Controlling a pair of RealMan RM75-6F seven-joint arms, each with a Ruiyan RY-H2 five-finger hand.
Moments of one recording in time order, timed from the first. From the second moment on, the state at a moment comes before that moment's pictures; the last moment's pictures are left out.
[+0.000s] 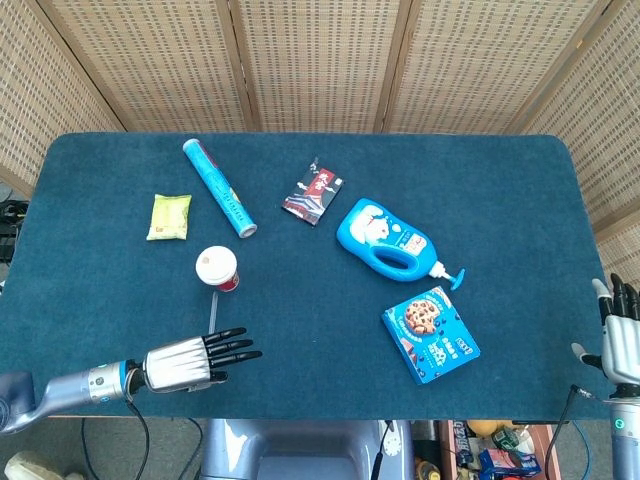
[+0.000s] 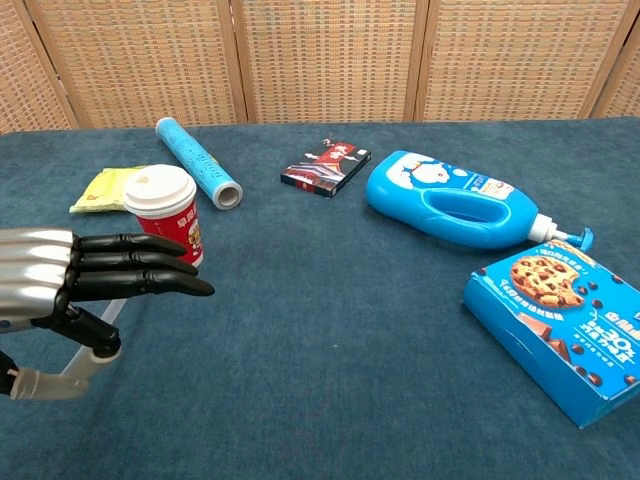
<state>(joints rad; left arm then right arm) -0.74 -1.45 0.38 -1.01 2.12 1.56 -0.25 0.11 -1.22 0.16 -1.46 -1.21 1.38 -0.19</state>
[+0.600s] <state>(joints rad) -0.69 -1.23 0.37 -1.31 2.01 1.66 -0.59 0.12 -1.23 0.15 -1.46 -1.21 1.37 -0.22</state>
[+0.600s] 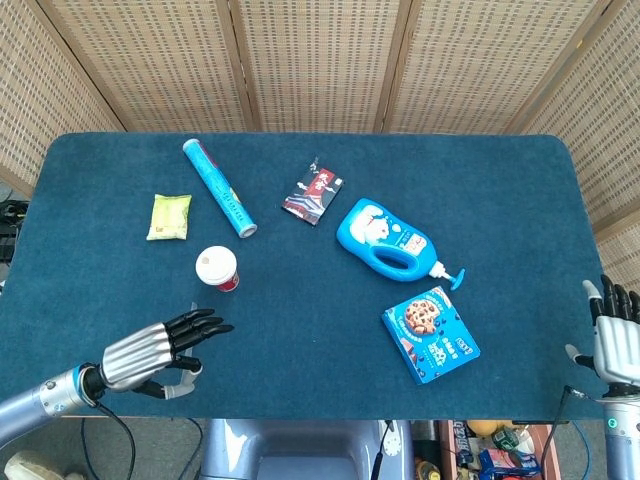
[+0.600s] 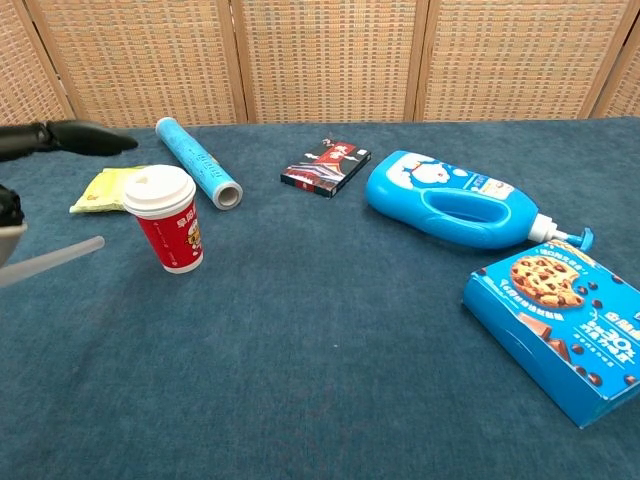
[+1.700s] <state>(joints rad) -0.76 -1.12 0.00 -1.59 1.46 1.33 -1.22 0.12 -1.24 0.15 -1.46 -1.21 1.34 -0.20</state>
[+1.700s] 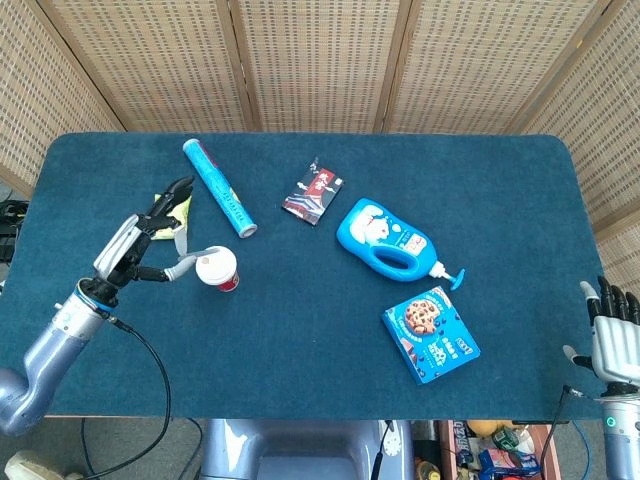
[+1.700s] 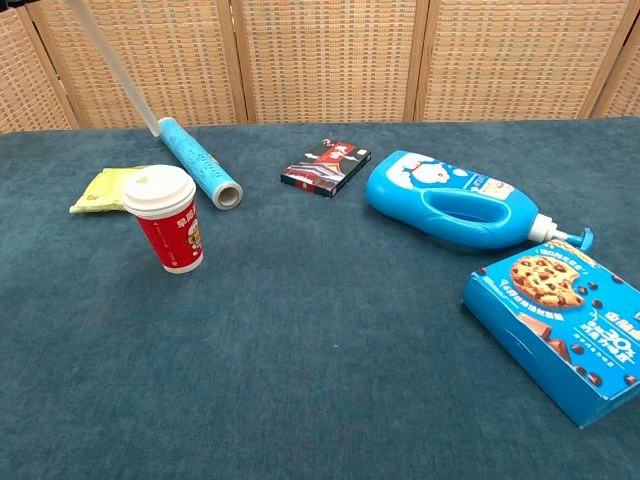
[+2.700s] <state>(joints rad) -0.72 -1.10 -0.08 -1.46 1.47 1.06 -1.62 0.13 -1.24 0.15 -1.45 -1.20 1.34 -0.20</state>
